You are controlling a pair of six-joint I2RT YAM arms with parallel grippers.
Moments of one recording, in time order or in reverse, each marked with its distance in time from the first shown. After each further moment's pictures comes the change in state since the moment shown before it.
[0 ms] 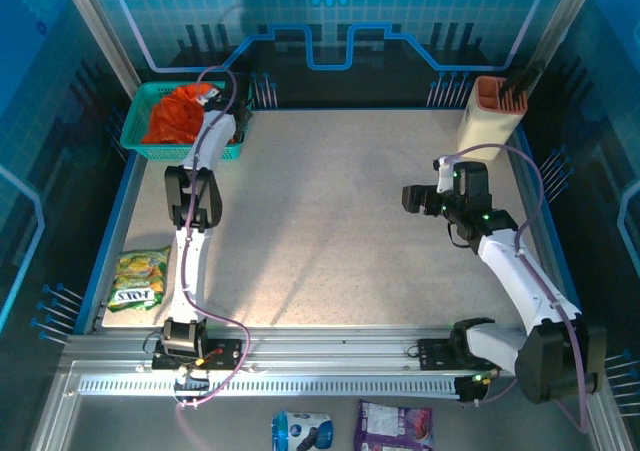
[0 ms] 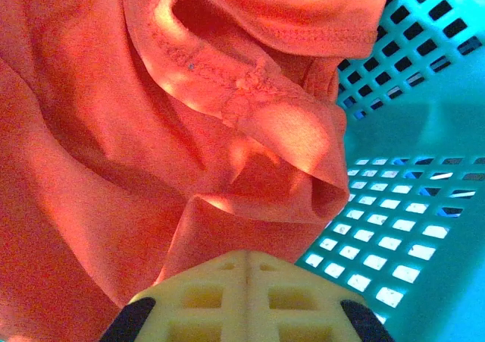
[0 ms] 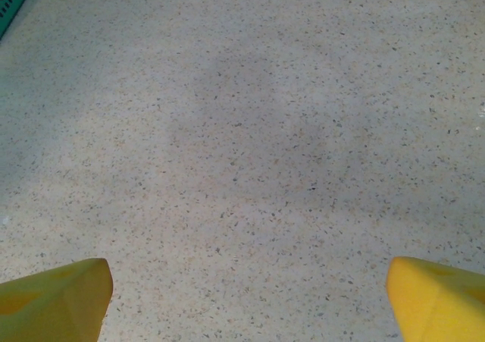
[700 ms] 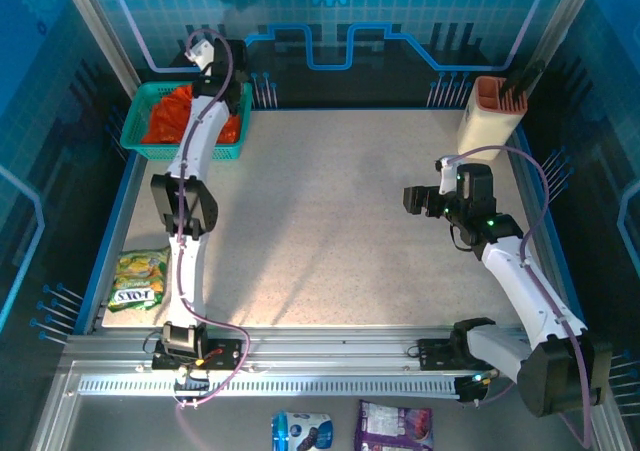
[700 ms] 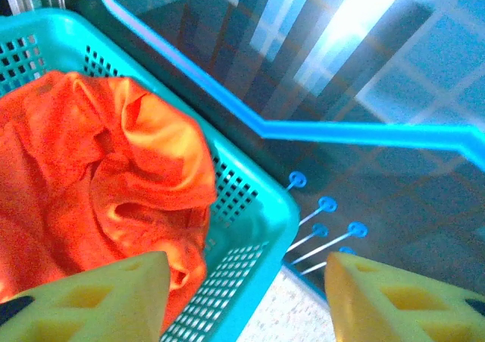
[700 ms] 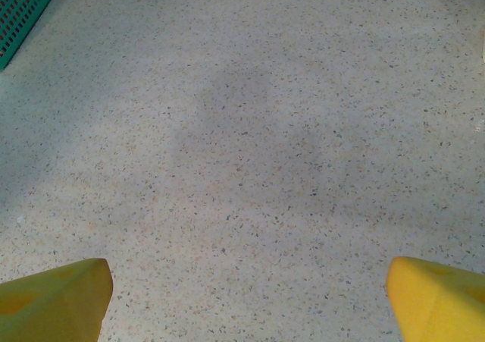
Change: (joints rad) left arm -0.041 -0.150 0.142 0.069 -0.113 0.191; right arm 0.005 -0.059 0.000 -0.026 0.003 -0.012
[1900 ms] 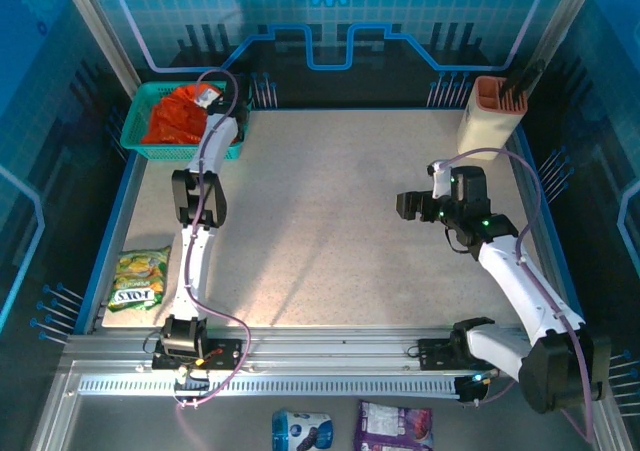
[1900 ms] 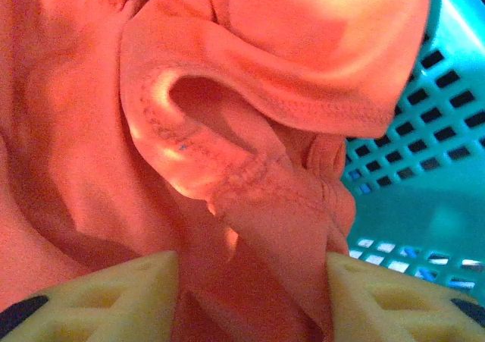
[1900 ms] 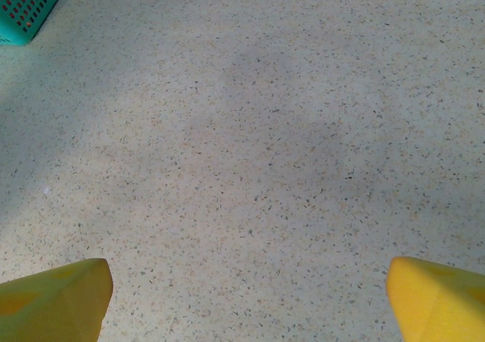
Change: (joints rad) left arm 0.058 0.309 0.055 -0.043 0.019 -0.280; right arm 0.032 0.017 -0.019 -0.003 -0.056 0.001
